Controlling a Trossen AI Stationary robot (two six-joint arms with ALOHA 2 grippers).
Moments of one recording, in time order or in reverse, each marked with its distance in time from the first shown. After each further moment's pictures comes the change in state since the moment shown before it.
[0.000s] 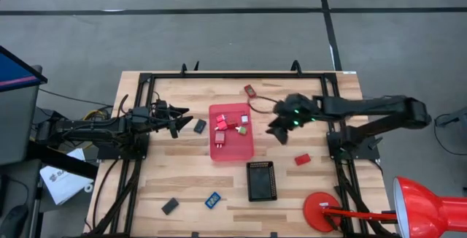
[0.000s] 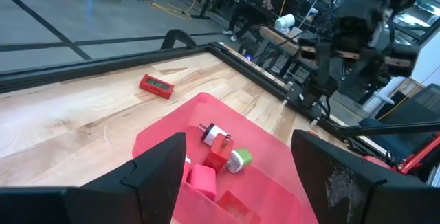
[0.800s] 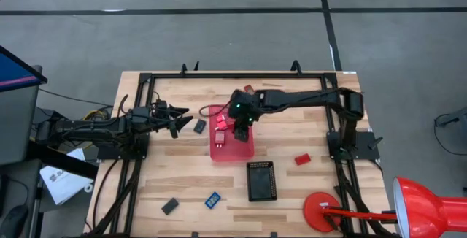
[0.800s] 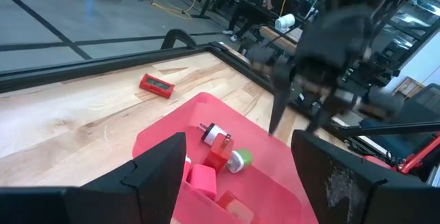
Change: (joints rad) left arm 0.000 0.000 0.000 0.000 0.000 0.000; right arm -0.062 0.730 0.625 -0.140 -0.108 -0.349
